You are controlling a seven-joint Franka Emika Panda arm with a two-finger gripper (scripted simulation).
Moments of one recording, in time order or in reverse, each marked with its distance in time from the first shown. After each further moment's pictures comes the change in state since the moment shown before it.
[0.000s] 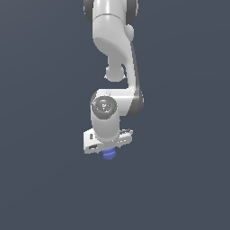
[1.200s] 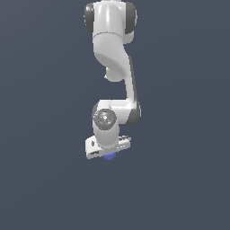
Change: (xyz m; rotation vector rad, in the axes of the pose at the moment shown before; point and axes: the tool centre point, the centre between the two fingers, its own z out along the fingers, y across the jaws) arm 0.002 0.002 0.052 -0.001 0.001 -0.006
